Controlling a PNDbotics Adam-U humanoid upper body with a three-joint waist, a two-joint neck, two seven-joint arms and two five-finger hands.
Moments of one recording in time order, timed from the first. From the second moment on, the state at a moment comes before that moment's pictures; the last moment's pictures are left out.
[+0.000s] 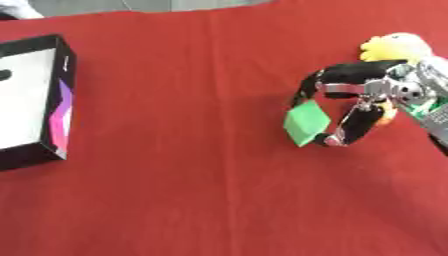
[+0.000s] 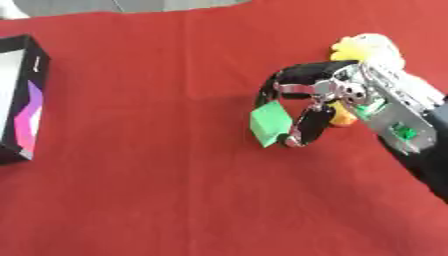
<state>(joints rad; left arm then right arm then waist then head) -0.33 0.32 0.11 -1.78 0.18 0.09 0.12 -0.69 -0.79 0.47 -1.81 0.59 0.12 0.82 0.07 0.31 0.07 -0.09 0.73</state>
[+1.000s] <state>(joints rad) -0.34 0.32 0.11 -1.78 0.18 0.09 0.12 -0.68 -0.79 0.47 -1.81 0.57 0.13 0.79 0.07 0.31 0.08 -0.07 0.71</state>
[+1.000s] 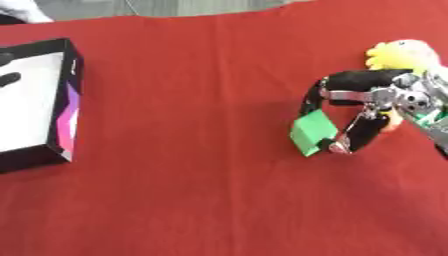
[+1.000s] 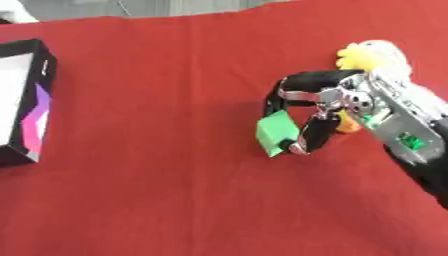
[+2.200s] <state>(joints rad) -0.34 0.32 0.11 -1.79 0.18 0.09 0.13 -0.67 -0.77 0.41 -1.91 0.38 0.24 0.64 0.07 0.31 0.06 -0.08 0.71</state>
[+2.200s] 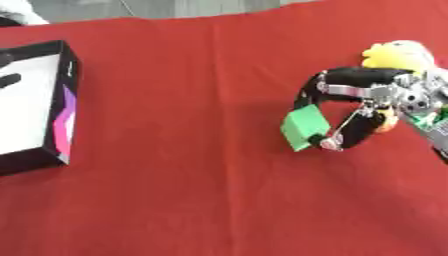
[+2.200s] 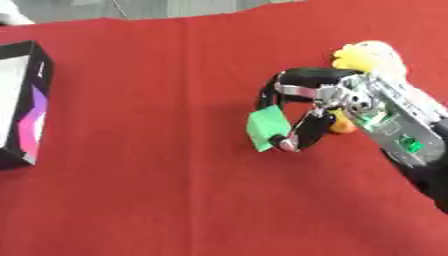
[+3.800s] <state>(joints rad) -0.75 0.57 -0.19 -1.83 -0.10 0.15 -0.24 -0.68 -0.66 0.45 -1.98 -0.24 0.46 -0.04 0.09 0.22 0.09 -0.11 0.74</state>
